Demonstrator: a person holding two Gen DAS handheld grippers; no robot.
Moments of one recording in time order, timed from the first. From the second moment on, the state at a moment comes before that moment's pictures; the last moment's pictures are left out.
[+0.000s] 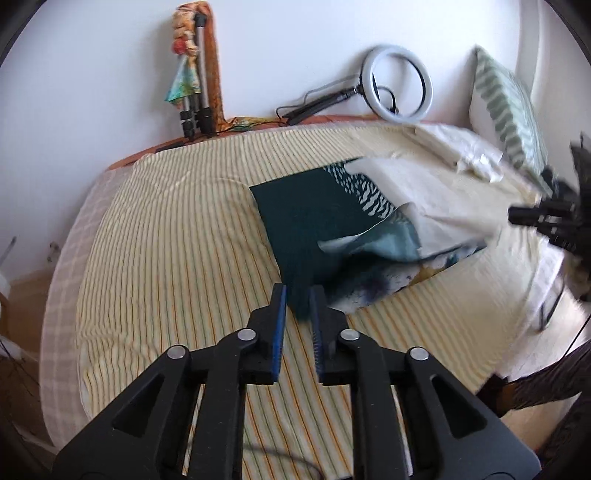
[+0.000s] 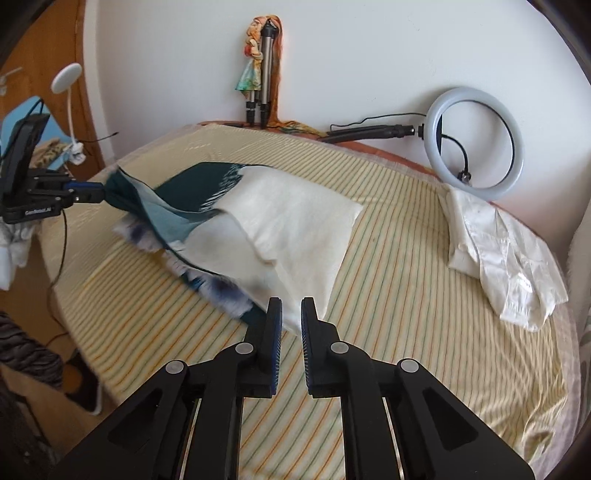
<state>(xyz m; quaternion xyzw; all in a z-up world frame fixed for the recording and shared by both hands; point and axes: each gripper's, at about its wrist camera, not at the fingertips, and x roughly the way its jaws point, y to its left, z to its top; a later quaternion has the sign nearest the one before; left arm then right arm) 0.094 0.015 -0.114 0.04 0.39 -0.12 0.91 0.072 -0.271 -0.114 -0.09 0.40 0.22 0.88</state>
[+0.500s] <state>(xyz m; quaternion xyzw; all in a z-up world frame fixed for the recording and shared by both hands) 0.139 -0.032 -0.139 0.07 0.40 -0.14 0.90 0.110 -0.283 -0.163 0.12 0.53 0.22 0.81</state>
